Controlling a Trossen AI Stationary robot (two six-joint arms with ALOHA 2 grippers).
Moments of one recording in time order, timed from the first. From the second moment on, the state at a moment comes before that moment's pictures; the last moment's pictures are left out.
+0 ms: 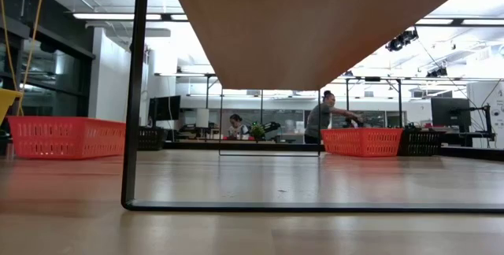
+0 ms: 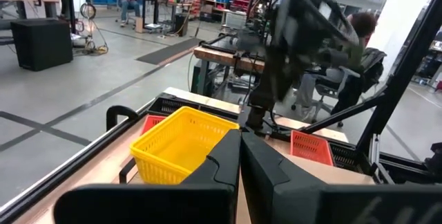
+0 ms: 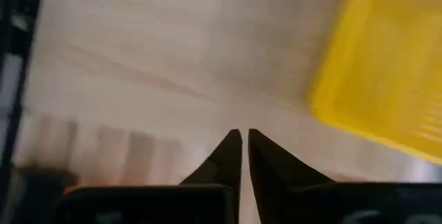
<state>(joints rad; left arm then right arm) -0.07 0.57 0.73 -0.22 -0.41 -0.20 0.03 1.70 1.93 -1.43 -0.09 -0.18</state>
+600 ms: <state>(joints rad) -0.07 0.57 0.73 -0.22 -0.41 -0.16 0.13 1.62 1.43 -0.73 0.33 0.36</state>
